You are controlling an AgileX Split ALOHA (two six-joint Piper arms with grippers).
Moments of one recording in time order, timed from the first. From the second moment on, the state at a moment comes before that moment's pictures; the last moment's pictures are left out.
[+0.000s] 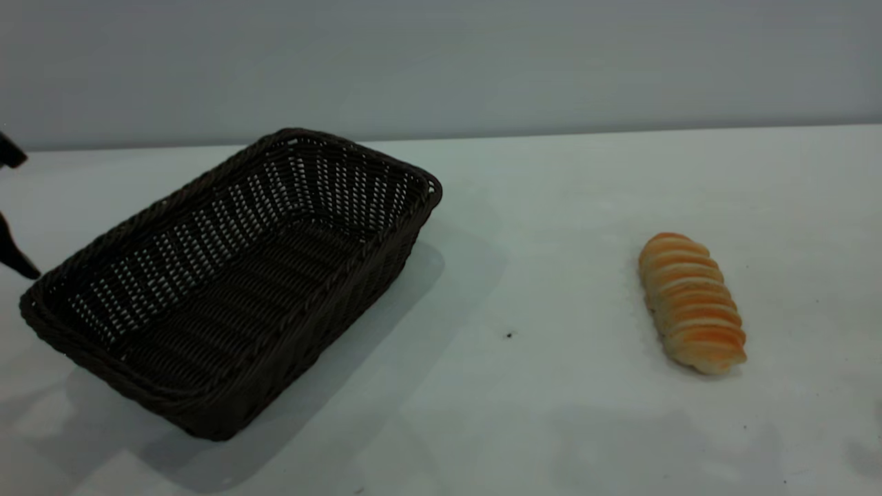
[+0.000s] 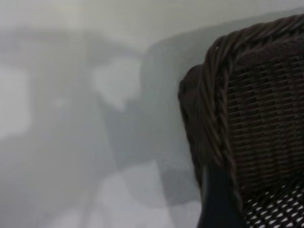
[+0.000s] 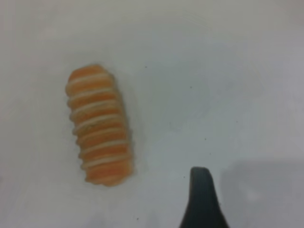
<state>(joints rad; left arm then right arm) -0.10 1.44 -0.50 0.14 0.08 -1.10 -0.09 1.17 -0.43 0.20 0.15 0.14</state>
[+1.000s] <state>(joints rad) -0.10 1.68 -0.53 0.14 -0.13 -1.20 -0.09 1.19 -0.43 0.20 0.07 0.09</state>
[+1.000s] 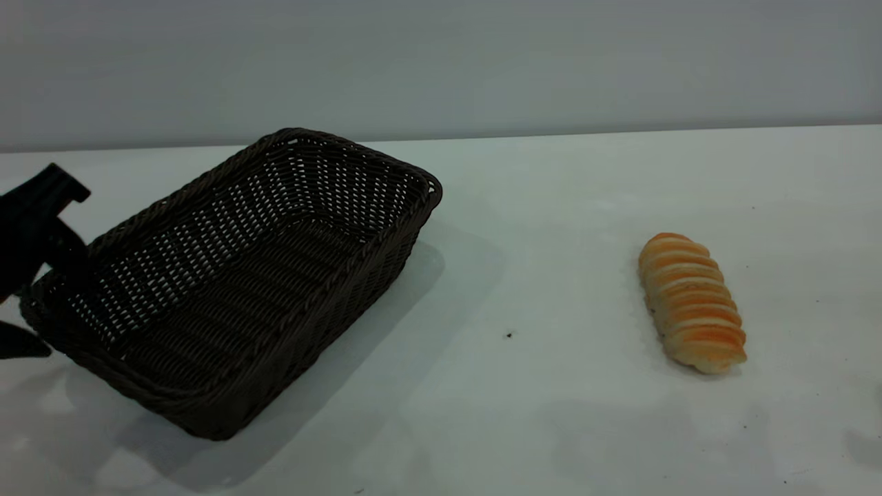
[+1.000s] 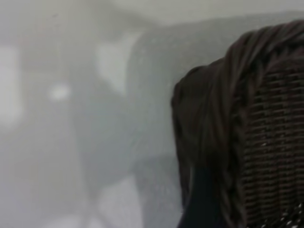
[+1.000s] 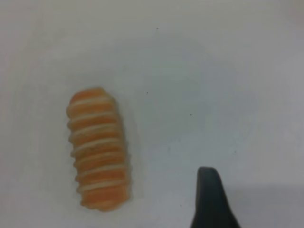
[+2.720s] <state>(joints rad) -0.11 1.64 -0.68 0.85 -0.03 -1.06 -0.09 1.19 -0.43 0.20 0.11 0.06</state>
